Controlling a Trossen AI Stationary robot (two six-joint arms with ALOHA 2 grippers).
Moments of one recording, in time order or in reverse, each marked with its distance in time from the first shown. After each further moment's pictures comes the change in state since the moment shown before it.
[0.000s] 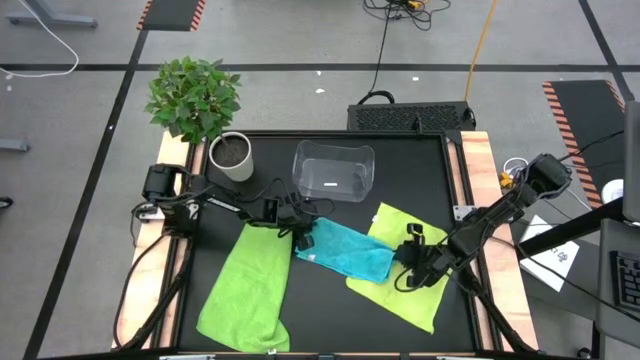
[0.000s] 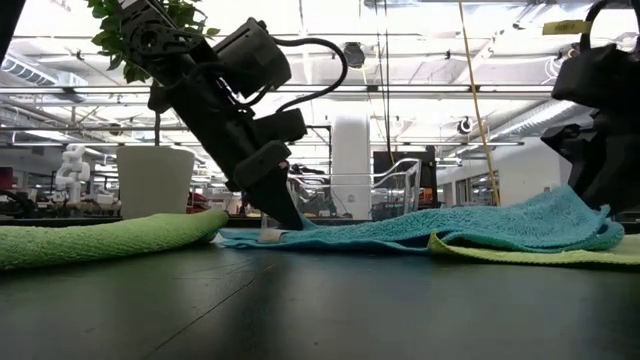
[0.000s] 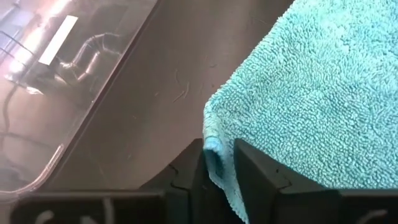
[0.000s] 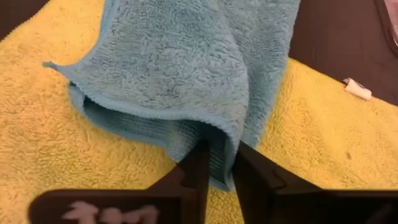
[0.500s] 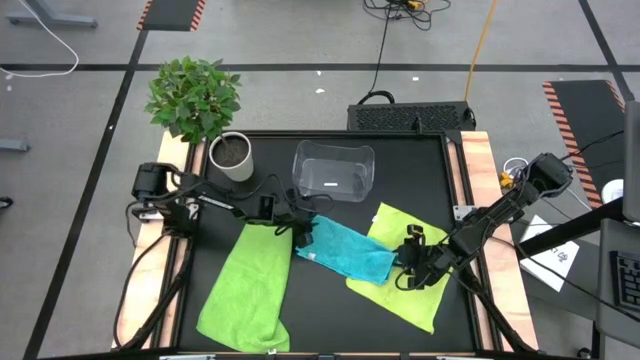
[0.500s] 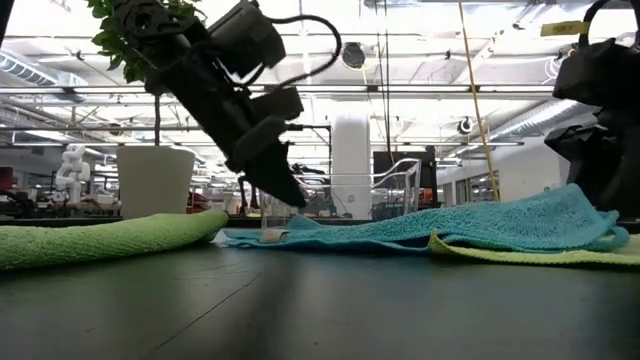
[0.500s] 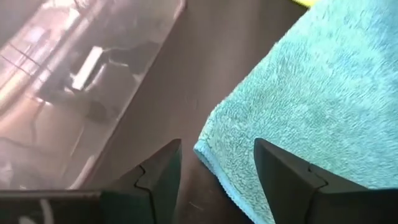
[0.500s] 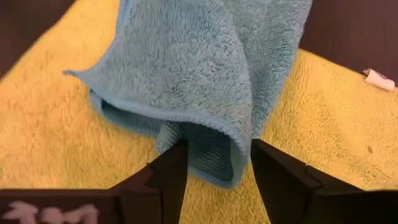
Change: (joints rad) left arm 0.000 -0.089 0.000 -0.042 -0.019 0.019; right arm 0.007 -0.022 0.000 -0.001 -0.070 0.044
